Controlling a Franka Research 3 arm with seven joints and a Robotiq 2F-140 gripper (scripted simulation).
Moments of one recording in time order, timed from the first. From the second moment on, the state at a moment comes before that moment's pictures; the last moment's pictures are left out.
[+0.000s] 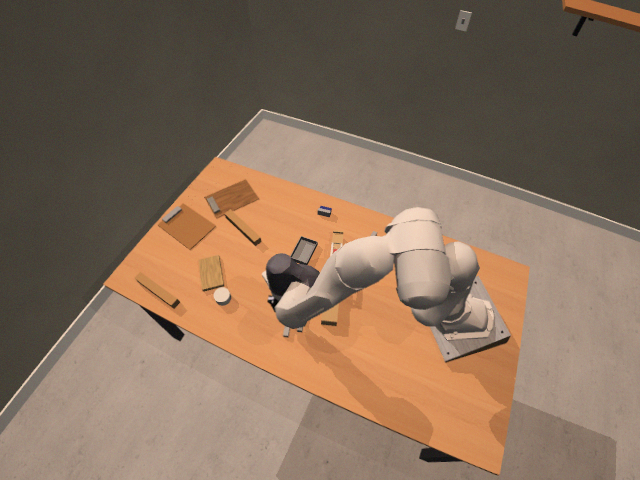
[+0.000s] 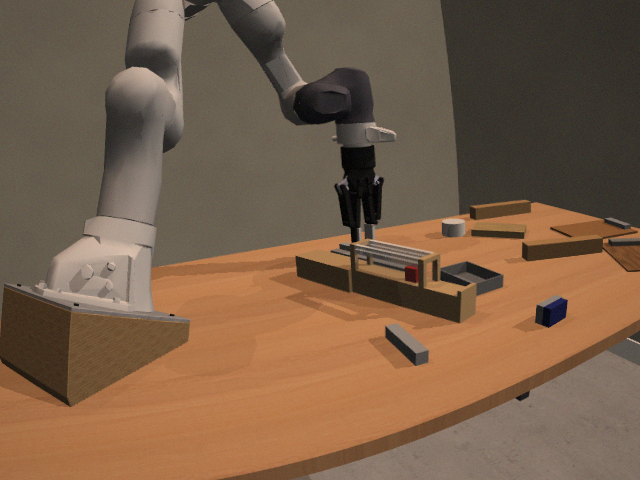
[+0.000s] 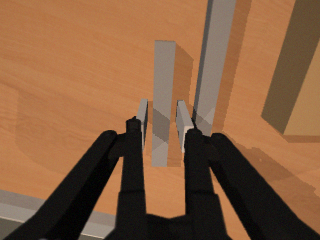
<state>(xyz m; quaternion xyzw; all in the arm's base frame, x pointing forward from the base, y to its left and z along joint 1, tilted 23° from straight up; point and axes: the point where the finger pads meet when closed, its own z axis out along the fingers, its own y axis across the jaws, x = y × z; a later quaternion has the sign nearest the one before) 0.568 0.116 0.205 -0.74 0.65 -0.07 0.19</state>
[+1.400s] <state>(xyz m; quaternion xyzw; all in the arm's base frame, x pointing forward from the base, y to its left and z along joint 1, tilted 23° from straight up) 0.568 0.116 0.206 -0.74 0.65 -0.07 0.19</state>
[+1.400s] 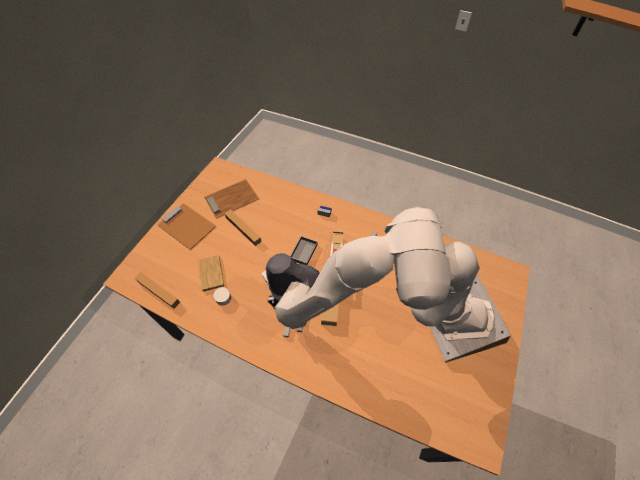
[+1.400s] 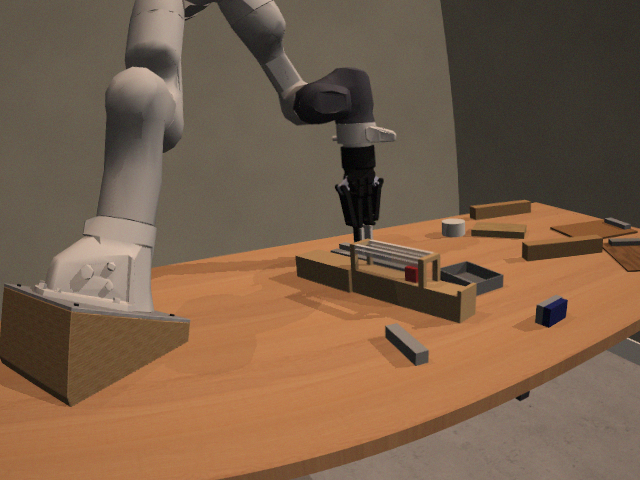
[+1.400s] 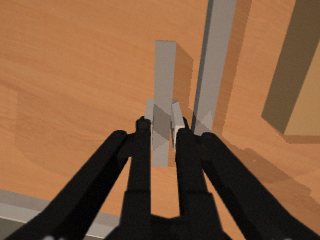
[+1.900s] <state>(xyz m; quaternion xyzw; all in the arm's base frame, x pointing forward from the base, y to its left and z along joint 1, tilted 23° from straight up) 0.557 0.095 0.284 -0.72 0.65 -0.09 0.20</state>
